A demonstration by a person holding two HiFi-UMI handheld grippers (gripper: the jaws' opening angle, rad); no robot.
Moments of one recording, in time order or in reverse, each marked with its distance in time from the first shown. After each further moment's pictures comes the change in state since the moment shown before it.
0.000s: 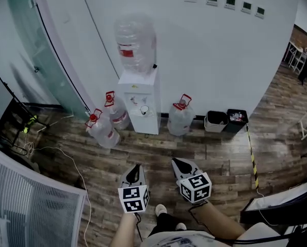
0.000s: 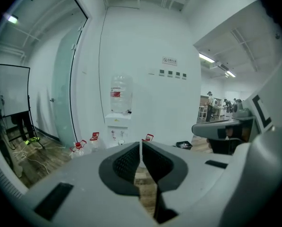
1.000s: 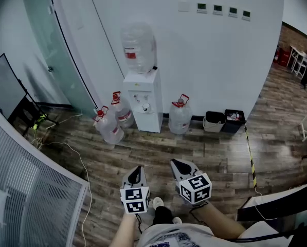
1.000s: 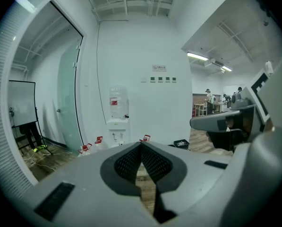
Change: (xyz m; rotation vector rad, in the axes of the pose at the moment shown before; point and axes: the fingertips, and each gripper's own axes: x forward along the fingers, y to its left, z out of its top) left arm -0.154 -0.107 -0.040 0.079 -0.059 0.050; right arm -0.178 0.054 -0.022 -0.040 -0.071 0.079
